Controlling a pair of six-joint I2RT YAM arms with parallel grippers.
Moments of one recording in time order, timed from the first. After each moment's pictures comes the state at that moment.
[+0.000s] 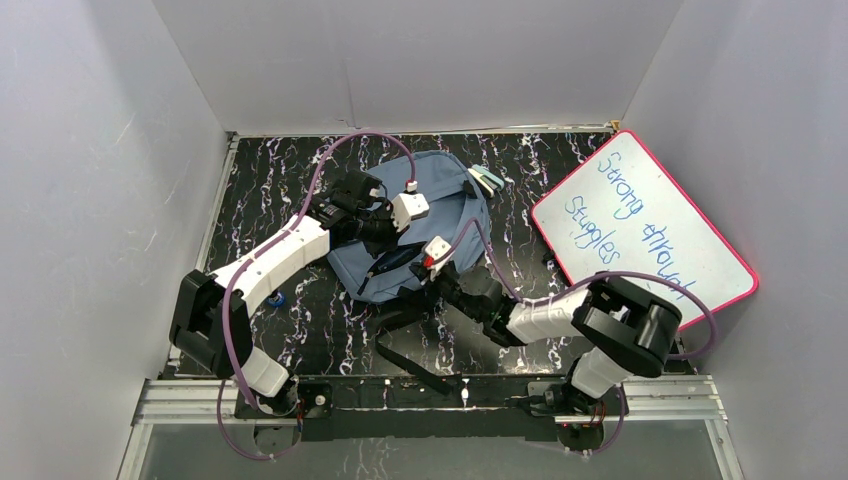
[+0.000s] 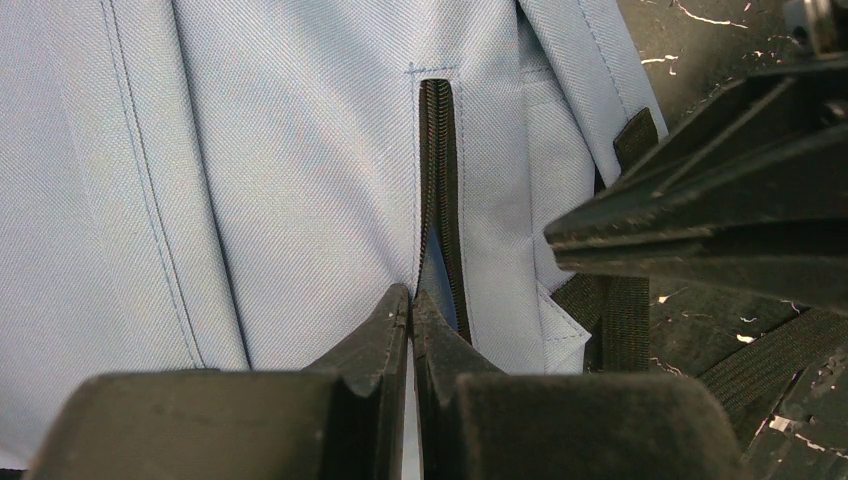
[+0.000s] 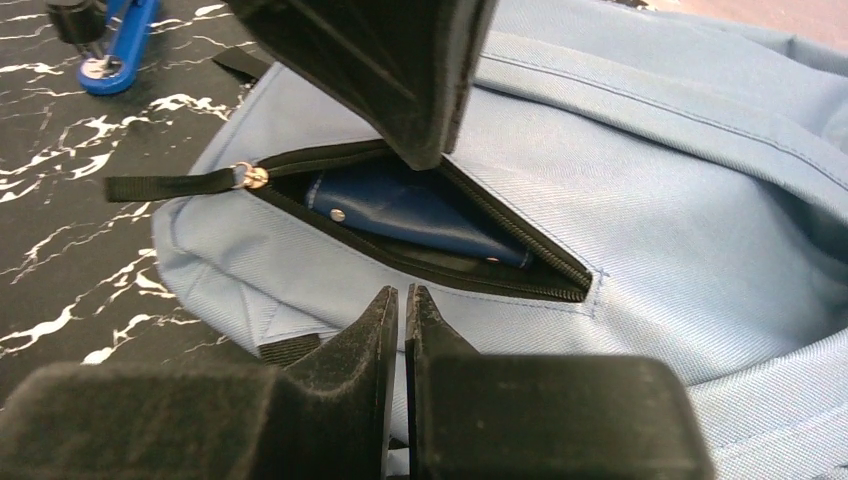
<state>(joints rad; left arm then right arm) -0.57 1.52 1.19 -0.60 0.34 0.52 1.06 1.52 0.47 0.96 0.16 -0.09</state>
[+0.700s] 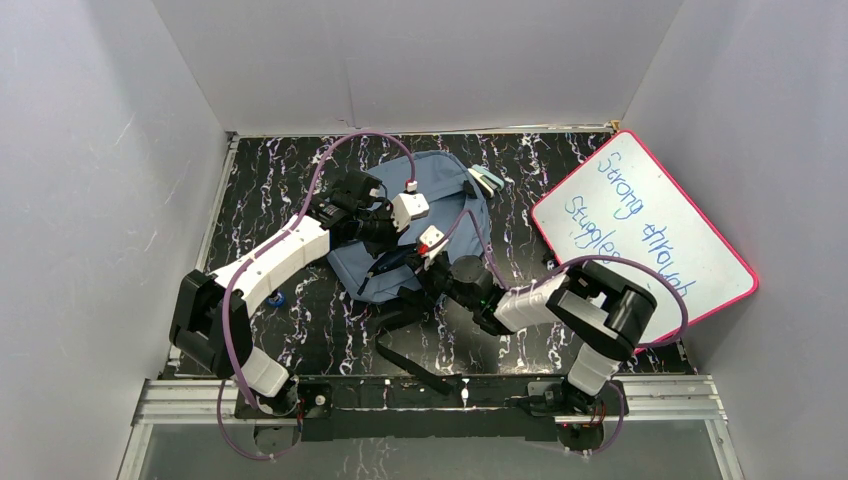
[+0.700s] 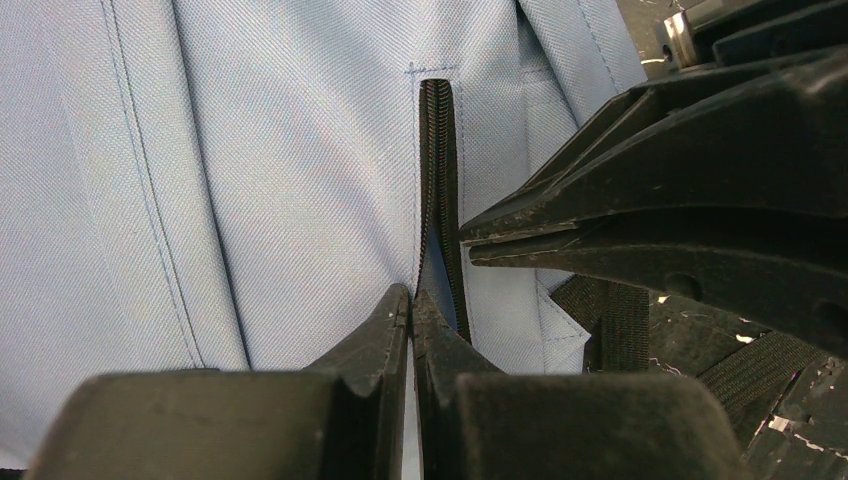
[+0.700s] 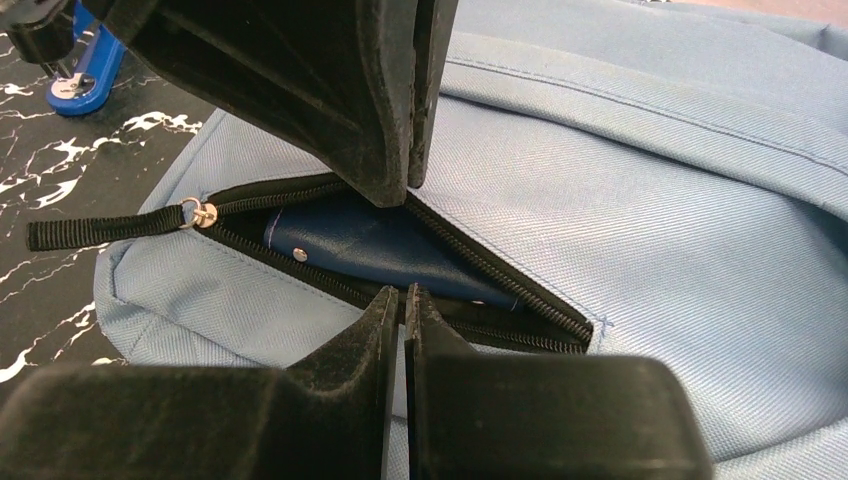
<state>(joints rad) -0.57 1.52 1.19 -0.60 0.34 0.52 0.99 1.67 0.55 1.02 0.10 -0.05</state>
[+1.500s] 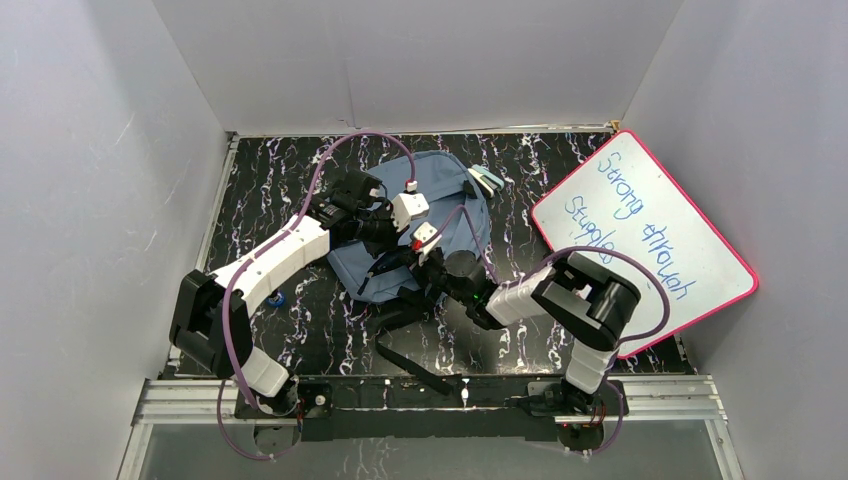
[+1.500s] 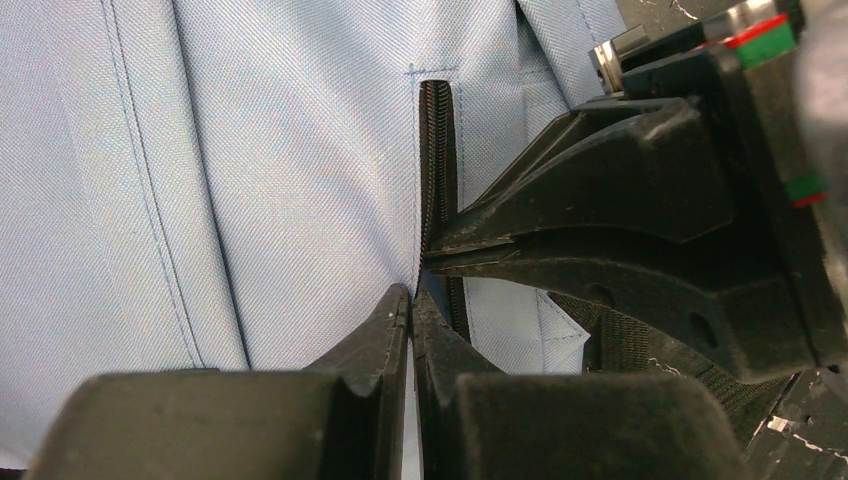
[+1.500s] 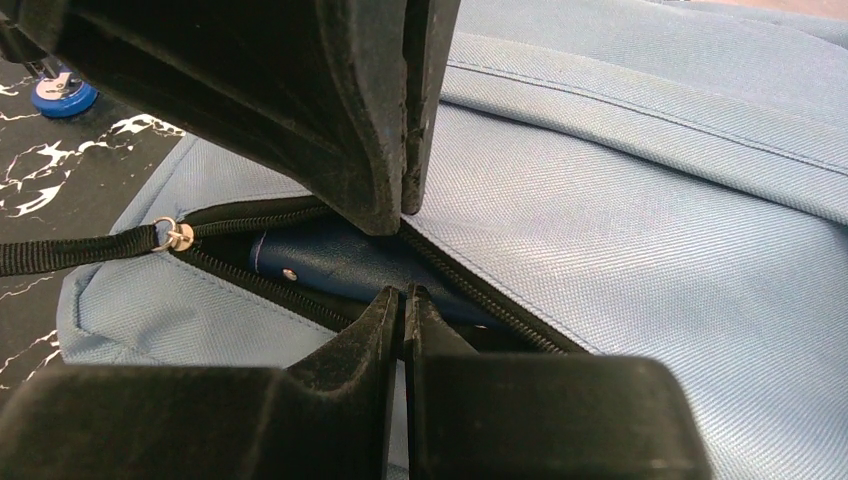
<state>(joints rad) -0.57 1.52 1.19 -0.60 0.34 0.52 0.96 1.75 0.61 1.04 0.06 -0.05</state>
